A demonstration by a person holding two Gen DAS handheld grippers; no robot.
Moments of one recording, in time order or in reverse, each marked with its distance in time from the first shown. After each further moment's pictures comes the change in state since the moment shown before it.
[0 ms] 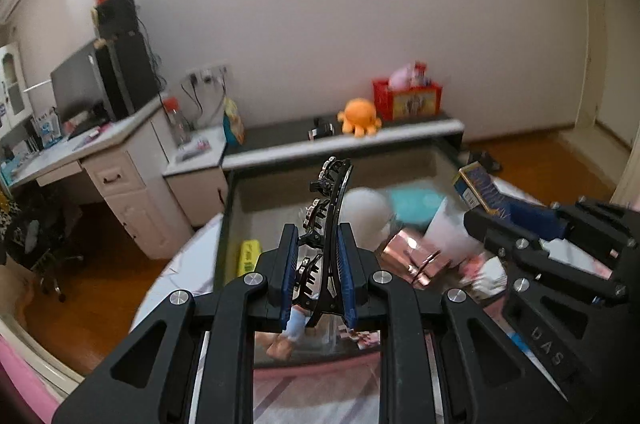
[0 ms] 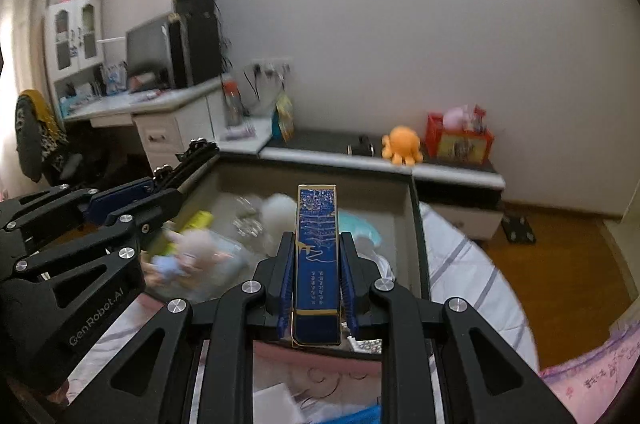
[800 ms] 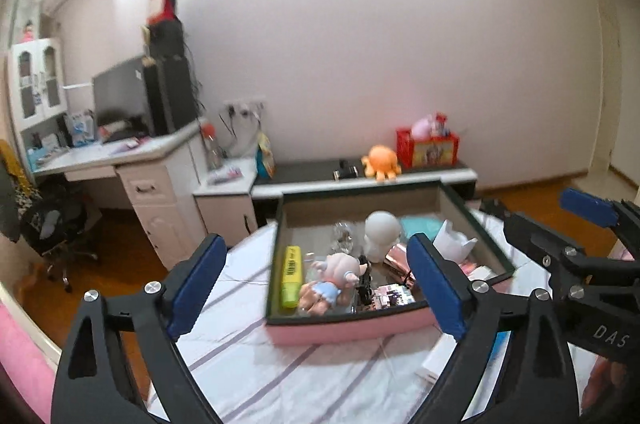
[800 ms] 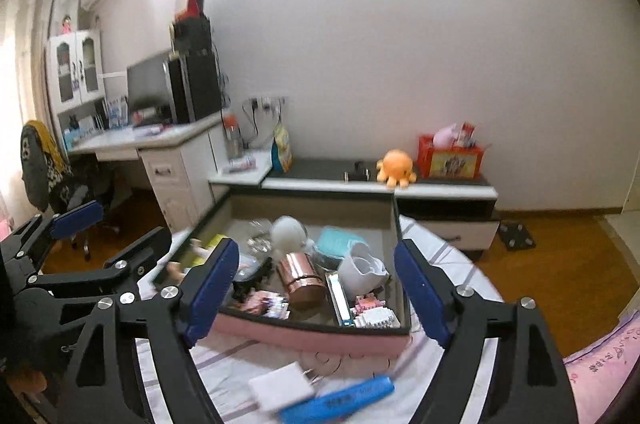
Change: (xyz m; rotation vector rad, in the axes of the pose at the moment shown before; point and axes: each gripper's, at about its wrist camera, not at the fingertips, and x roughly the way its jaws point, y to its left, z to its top) left arm -0.125 0.023 -0.027 -0.110 -0.215 0.093; right arm -0.117 0.012 -0.003 0.035 -0.186 -0.017
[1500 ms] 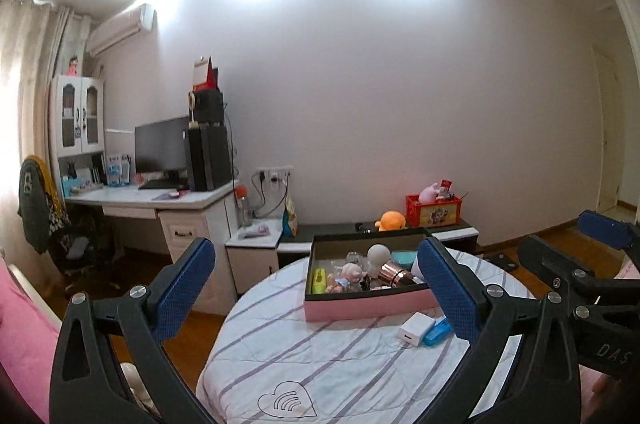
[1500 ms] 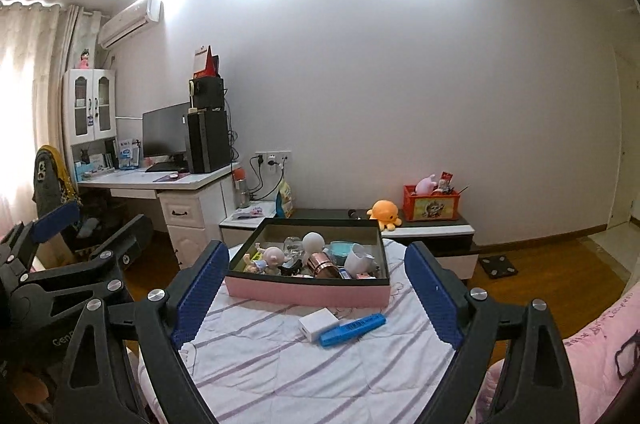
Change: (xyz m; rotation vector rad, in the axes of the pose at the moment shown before) left arm -0.182 0.008 -0.040 -0.019 -0.260 0.061; right arm -0.159 0.038 -0.036 0.002 -0.196 -0.037
